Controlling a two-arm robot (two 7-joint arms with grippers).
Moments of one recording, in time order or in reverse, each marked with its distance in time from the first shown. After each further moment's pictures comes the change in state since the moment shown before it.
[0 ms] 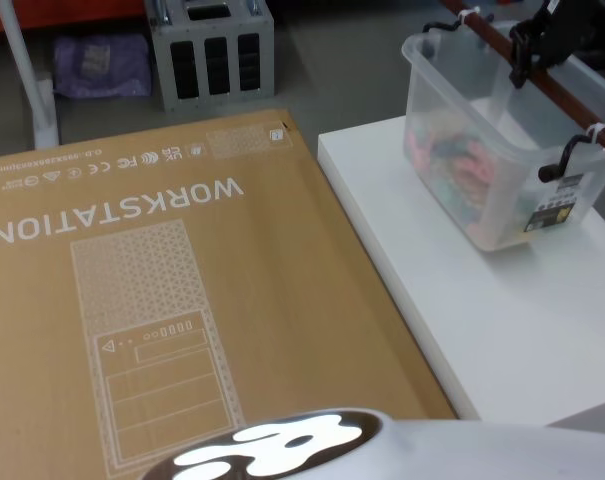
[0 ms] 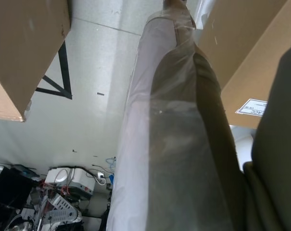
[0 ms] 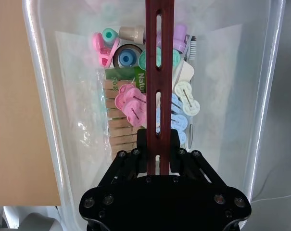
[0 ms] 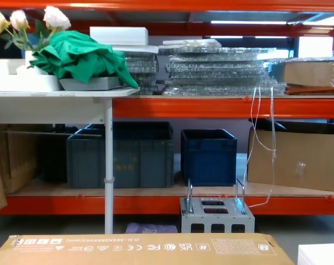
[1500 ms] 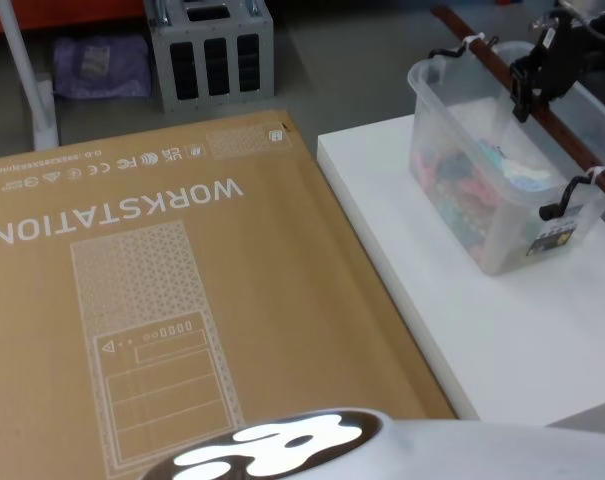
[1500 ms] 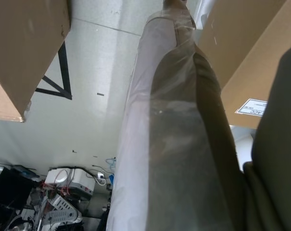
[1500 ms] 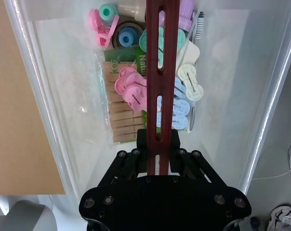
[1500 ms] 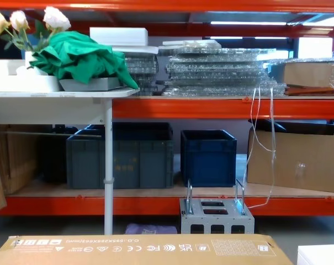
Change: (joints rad) left arm 0.000 0.000 0.000 0.000 0.000 0.000 0.000; right arm -0.023 -0.060 -0.024 0.106 -0.028 -0.058 0.046
